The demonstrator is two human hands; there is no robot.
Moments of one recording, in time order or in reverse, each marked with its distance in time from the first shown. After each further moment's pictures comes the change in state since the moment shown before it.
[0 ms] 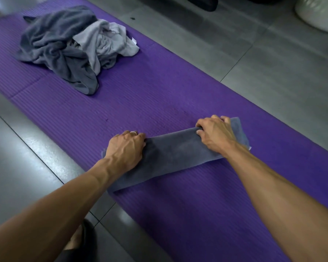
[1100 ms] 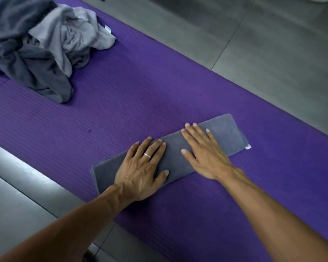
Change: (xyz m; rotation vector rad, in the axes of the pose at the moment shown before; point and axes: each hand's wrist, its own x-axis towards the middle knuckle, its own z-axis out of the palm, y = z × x) left_hand 0.004 0.018 0.054 -0.086 -0.047 0.347; right_hand -0.037 -0.017 0.043 0.089 -0.165 -0.057
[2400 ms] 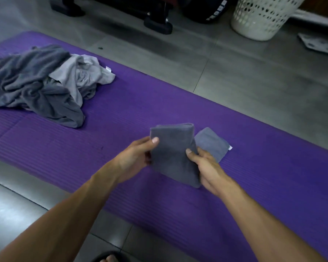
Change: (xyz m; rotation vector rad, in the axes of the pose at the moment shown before) left_hand -0.003 -0.025 -0.103 -1.726 -0.300 -0.160; right_hand -0.045 -0.088 -0.045 1.657 0.278 0.598
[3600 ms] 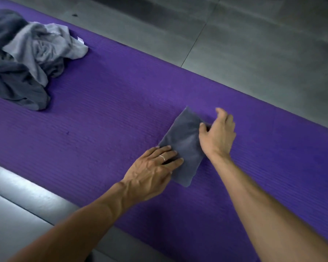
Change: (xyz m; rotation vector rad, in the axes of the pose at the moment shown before) left_hand 0.050 -0.102 0.084 1.679 0.023 0.569; right_hand 0.071 -0.005 -0.106 -0.962 0.640 -0.375
